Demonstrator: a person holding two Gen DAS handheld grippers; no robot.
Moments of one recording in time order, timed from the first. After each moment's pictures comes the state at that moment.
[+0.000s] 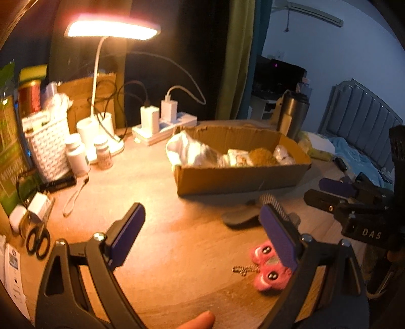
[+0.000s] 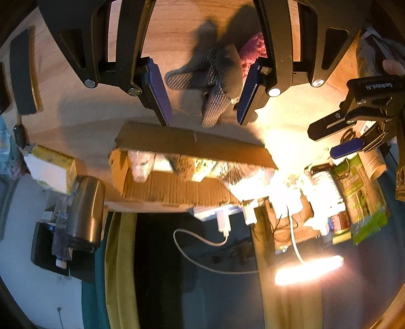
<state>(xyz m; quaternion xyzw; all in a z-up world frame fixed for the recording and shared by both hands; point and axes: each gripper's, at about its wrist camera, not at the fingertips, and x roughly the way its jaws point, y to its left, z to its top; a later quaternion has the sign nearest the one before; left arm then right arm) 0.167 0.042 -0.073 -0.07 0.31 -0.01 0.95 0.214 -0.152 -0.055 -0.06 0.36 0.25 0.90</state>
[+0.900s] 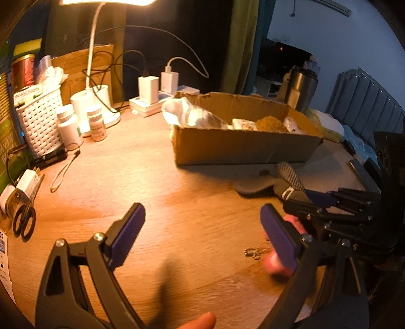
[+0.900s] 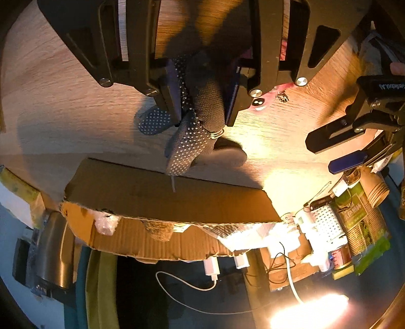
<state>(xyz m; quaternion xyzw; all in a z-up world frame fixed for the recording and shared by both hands) 0.177 0.035 -0.112 -0.07 0.37 0.00 0.93 0.228 -0.136 -0.117 -0.06 0.43 0.29 0.86</state>
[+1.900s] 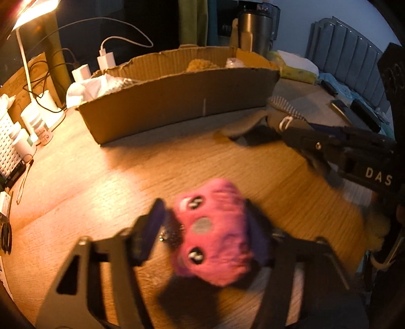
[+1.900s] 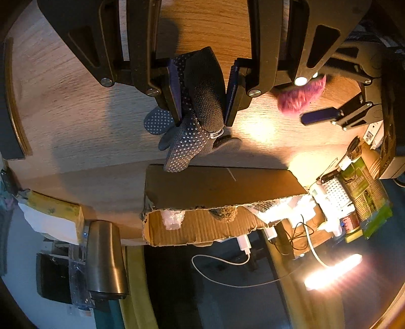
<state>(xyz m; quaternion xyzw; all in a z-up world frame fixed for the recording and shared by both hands) 0.195 -0.055 -0.141 0.03 0.45 -0.07 0.89 0.229 -0.216 -0.110 0.00 0.39 0.26 0.88</state>
